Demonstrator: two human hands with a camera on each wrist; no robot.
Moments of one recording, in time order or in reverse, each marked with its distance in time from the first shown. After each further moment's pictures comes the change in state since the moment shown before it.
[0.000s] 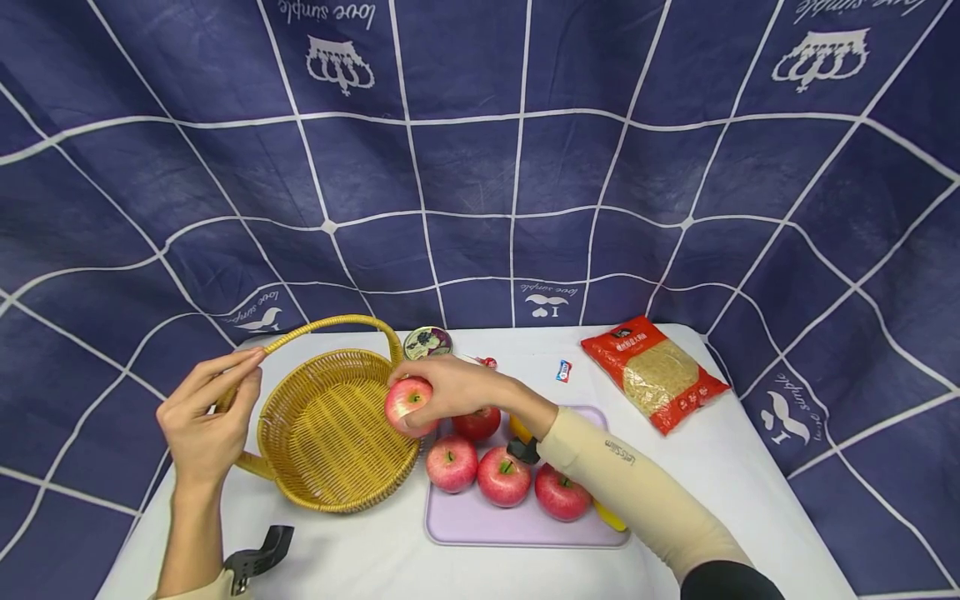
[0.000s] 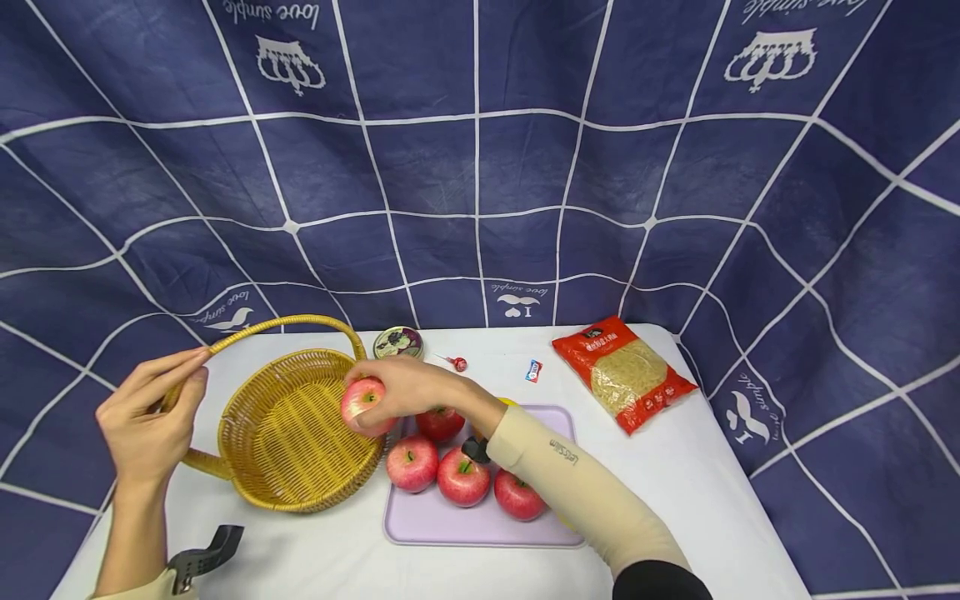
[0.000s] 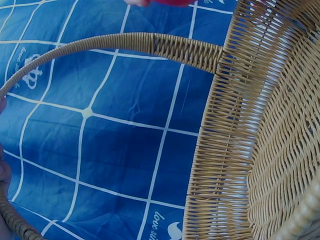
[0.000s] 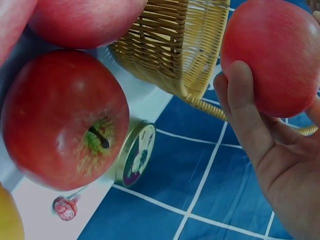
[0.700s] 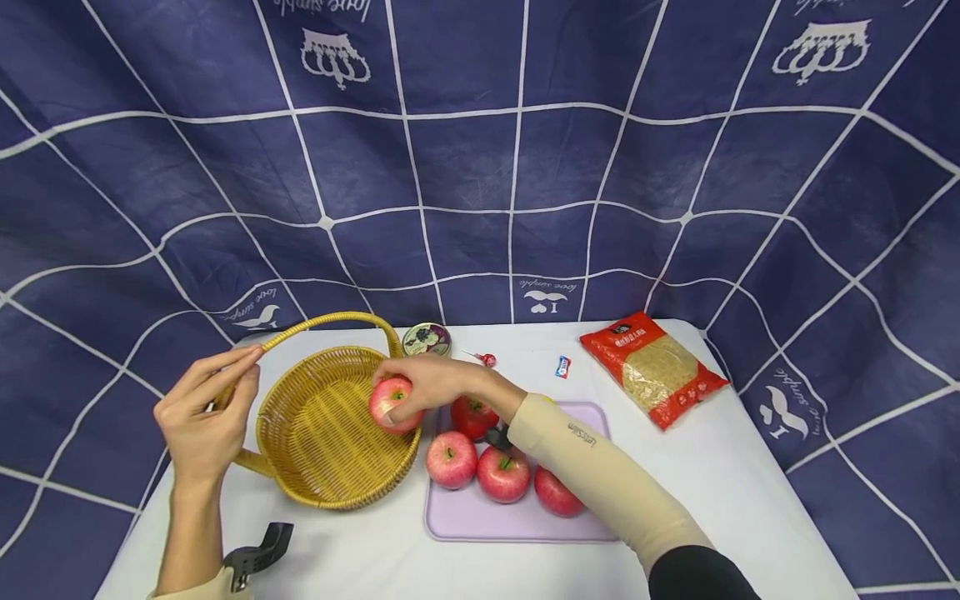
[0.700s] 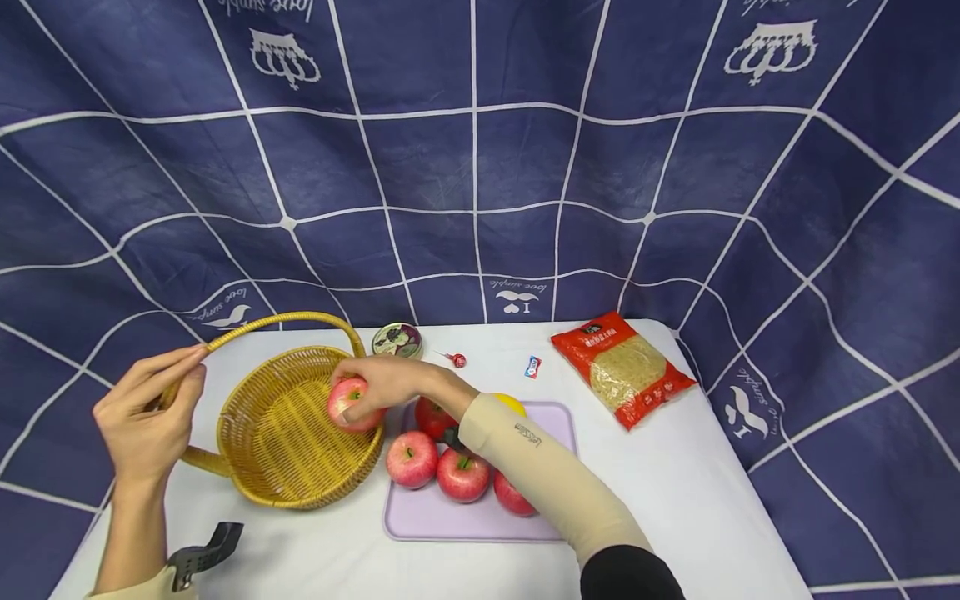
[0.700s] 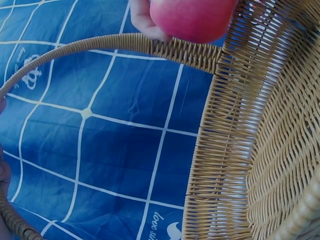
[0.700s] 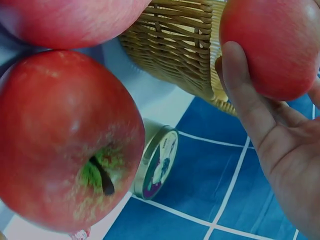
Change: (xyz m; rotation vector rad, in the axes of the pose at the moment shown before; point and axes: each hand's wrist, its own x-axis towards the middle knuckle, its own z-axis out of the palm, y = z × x) left_hand 0.000 0.000 0.002 0.018 -0.009 -0.005; right_hand 0.038 0.015 0.015 0.004 -0.112 0.013
